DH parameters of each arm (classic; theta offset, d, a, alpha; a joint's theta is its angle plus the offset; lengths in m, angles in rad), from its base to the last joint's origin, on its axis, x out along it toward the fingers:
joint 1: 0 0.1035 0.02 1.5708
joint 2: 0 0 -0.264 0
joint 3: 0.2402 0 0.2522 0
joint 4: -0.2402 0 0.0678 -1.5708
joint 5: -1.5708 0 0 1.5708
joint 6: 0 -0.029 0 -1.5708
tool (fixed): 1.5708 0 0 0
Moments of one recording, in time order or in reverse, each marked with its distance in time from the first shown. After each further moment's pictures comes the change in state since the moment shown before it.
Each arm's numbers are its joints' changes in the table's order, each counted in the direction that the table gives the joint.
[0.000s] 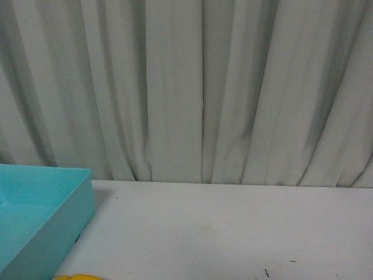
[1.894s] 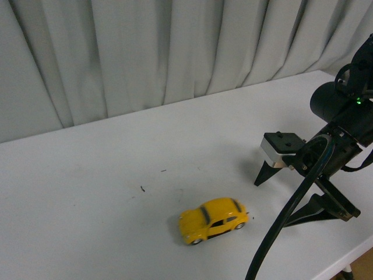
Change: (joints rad) left arm 0.000 0.000 0.000 0.000 0.000 0.000; right arm -0.439 -1.422 0.841 -1.183 0.620 1.627
